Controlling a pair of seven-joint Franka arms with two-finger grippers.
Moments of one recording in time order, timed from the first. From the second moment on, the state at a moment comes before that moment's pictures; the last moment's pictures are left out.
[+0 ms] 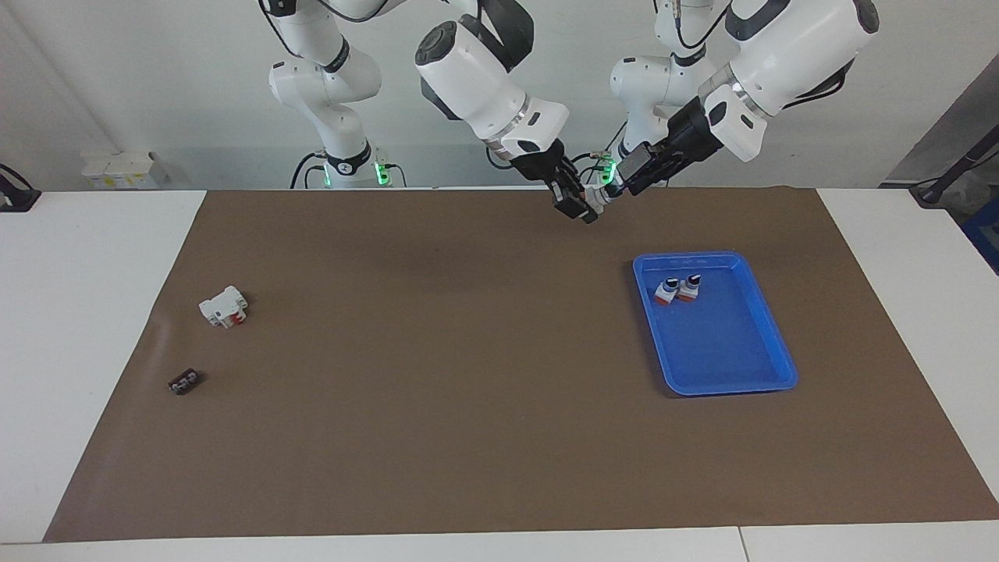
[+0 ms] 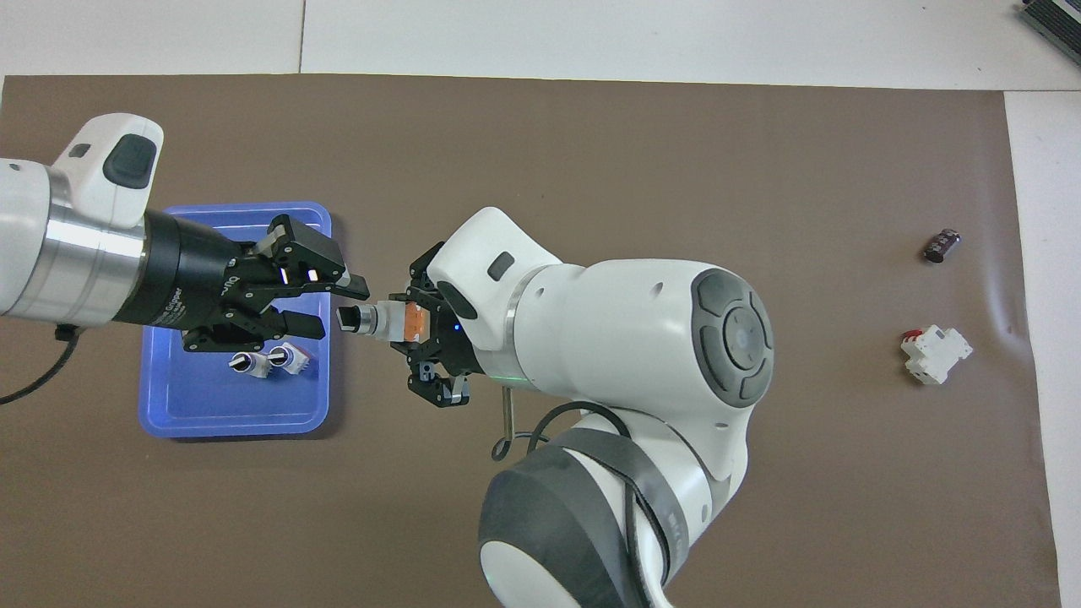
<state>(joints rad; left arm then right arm) -0.20 -0.08 -0.03 -1.71 -0.60 1.66 -0.62 0.17 0.19 0.56 -1.70 0.49 2.39 -1.18</state>
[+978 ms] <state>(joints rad) -0.19 -0.11 -0.02 -1.76 -0.66 1.66 -0.58 0.17 0.19 0.56 -1.70 0.49 2.39 -1.09</state>
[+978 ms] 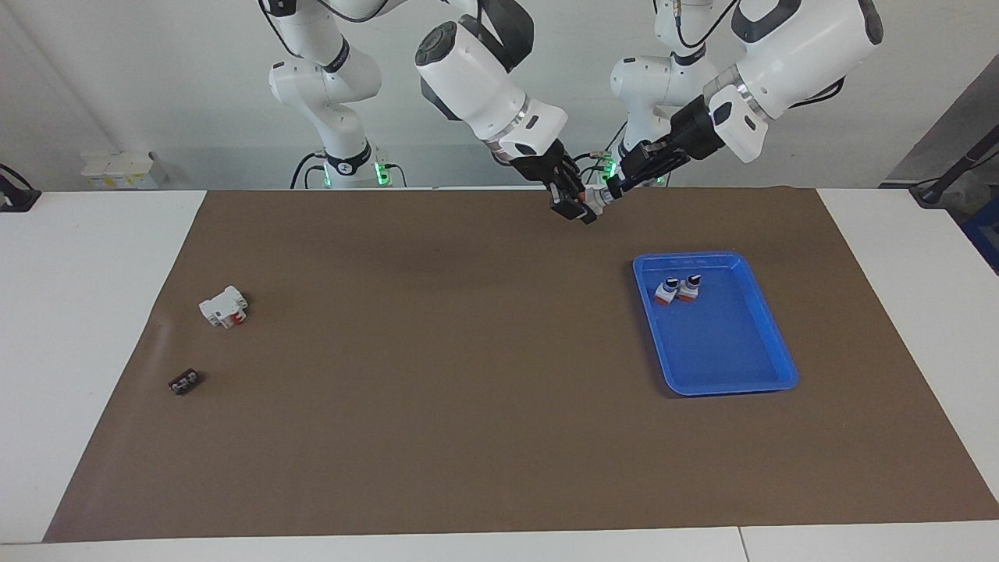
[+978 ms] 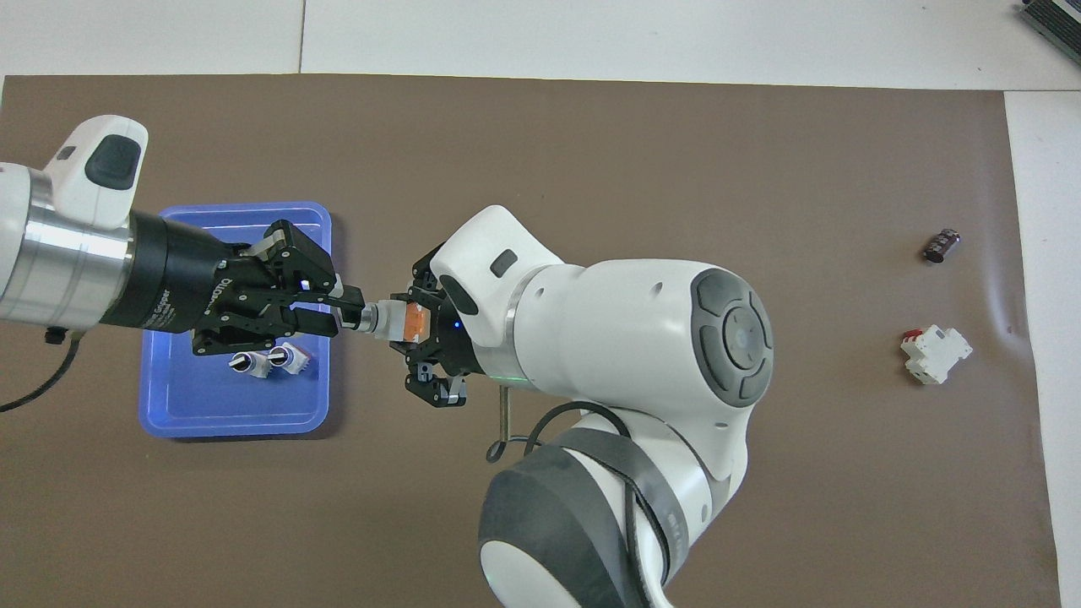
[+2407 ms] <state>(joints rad) -0.19 -0.12 -0.02 -1.80 -0.70 1.74 -0.40 0.16 0.19 0.56 -1.70 0.49 2.39 -1.08</state>
